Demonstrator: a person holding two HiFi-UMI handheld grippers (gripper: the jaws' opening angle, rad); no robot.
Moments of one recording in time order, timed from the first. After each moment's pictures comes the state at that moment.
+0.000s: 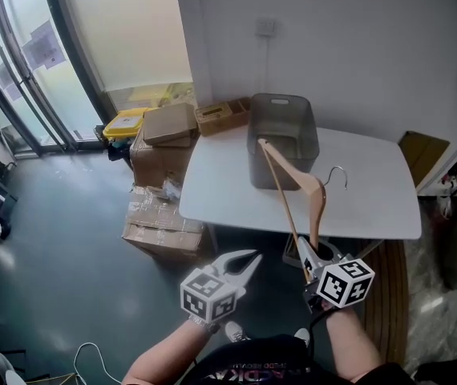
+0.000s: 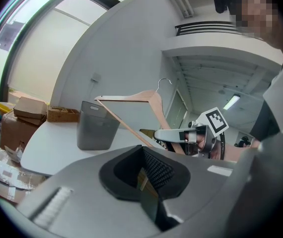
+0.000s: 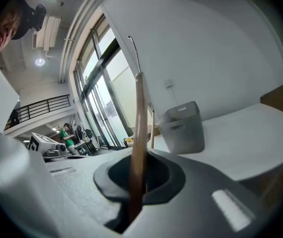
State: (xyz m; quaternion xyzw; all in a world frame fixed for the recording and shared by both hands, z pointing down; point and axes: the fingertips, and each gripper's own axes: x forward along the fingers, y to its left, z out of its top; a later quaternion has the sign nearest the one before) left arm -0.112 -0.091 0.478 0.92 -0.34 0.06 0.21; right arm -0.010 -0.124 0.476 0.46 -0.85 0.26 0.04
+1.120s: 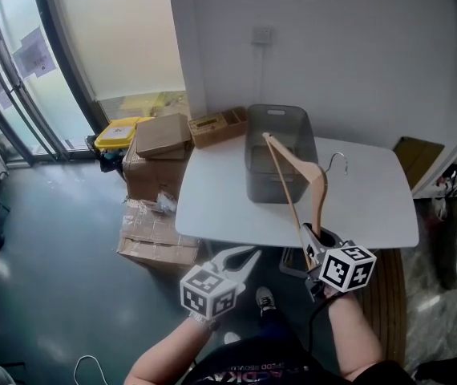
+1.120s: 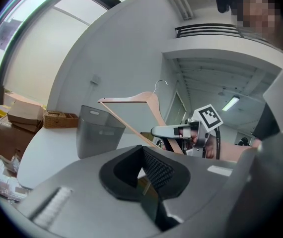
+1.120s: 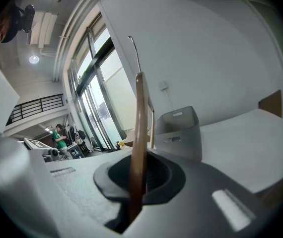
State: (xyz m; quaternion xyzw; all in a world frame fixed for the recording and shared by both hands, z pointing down) left arm -0.124 -0.156 0.467 0.92 -0.33 0.05 0.20; right arm -0.010 -0.205 0.461 0.49 -0.83 0.26 0.04
